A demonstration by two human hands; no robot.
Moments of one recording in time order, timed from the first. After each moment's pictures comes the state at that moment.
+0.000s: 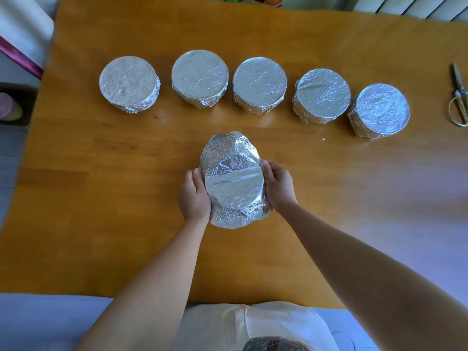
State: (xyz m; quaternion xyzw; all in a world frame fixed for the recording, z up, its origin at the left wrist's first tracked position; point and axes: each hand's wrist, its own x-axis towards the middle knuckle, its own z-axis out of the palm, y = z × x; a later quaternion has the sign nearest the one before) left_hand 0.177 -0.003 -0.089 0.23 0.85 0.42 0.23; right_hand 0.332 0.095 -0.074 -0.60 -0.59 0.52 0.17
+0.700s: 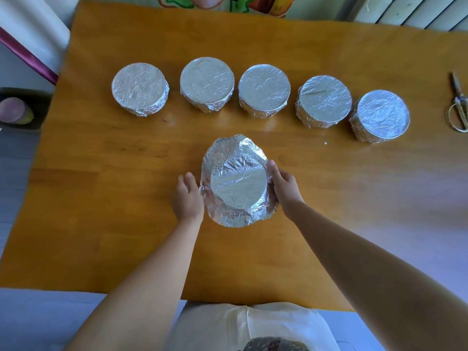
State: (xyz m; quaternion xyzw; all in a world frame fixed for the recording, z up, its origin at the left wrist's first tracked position) left_hand 0.158 -0.013 -0.085 0.15 0.87 0.38 0.26; right_hand 0.337 0.095 -0.058 -0.59 -0.45 0.65 0.16
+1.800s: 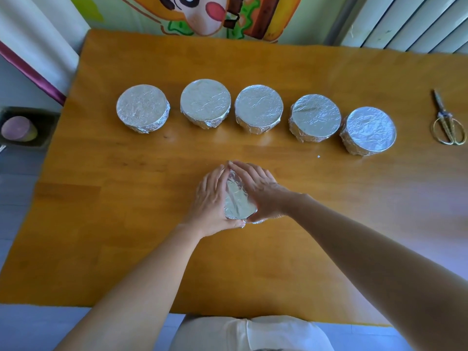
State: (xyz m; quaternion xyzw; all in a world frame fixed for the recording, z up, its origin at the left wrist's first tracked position) left_hand 0.164 -0.001 -0.053 0.64 0.73 0.10 0.23; right_hand 0.320 0.120 -0.036 -0.22 -0.94 0.23 -0.11
